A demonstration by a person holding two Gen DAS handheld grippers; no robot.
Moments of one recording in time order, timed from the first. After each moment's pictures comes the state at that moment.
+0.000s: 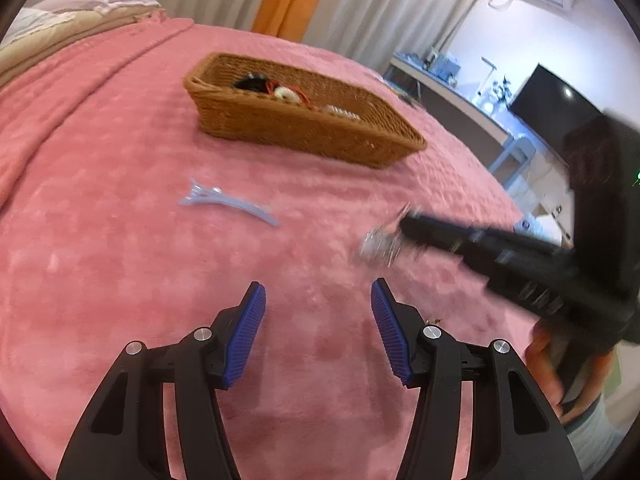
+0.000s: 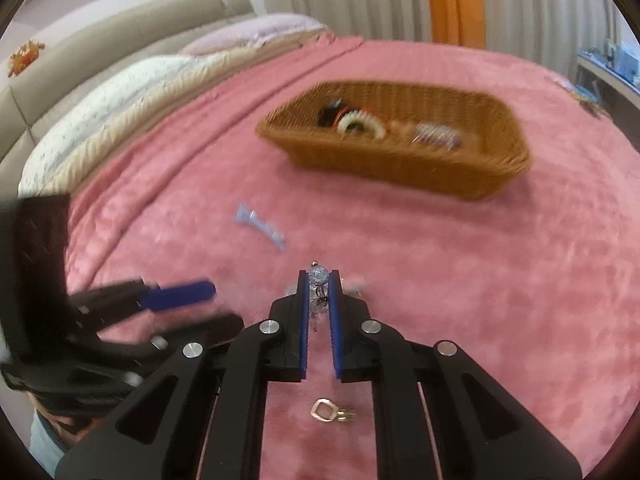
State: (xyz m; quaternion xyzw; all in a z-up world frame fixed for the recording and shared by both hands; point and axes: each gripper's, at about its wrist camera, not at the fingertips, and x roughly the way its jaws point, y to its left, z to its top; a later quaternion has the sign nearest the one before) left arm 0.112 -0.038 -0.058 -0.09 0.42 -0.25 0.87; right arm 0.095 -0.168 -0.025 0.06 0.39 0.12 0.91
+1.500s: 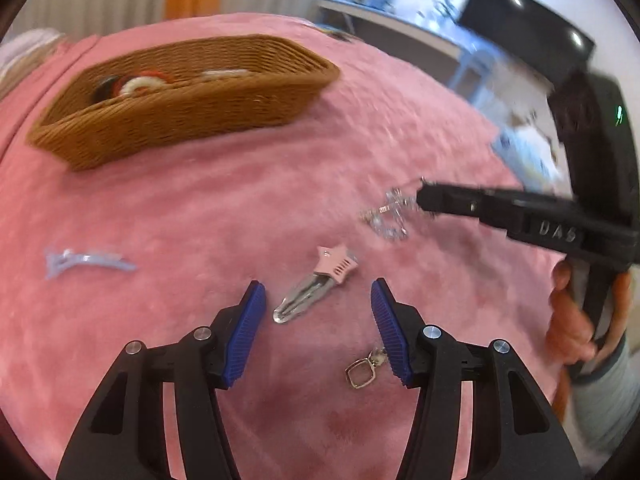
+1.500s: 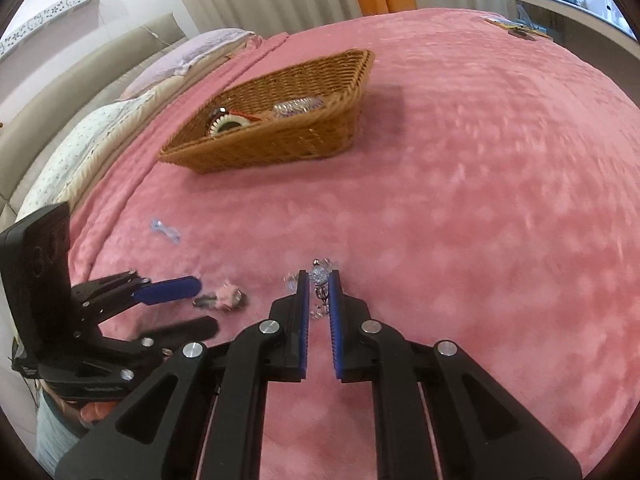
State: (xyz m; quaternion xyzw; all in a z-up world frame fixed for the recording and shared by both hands) left arm 0.134 -0.143 -0.070 0.06 0.44 -0.34 0.83; right arm 0.073 -0.289 -0.059 0.16 0.42 0.06 0.89
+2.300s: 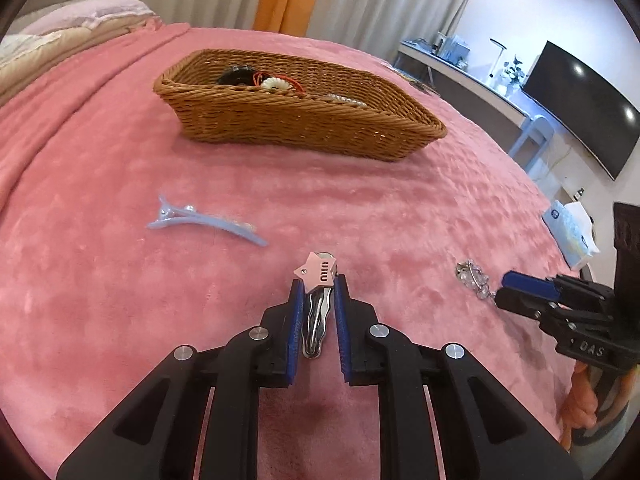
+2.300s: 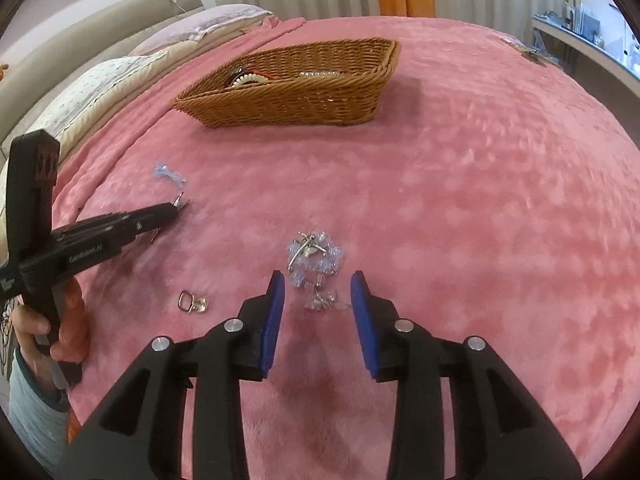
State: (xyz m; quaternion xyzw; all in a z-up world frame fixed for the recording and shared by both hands) left arm 0.141 -0.078 -0.070 -0.05 0.42 -0.22 0.88; right arm 0.050 -0.253 -0.067 0.08 0.44 0.05 0.90
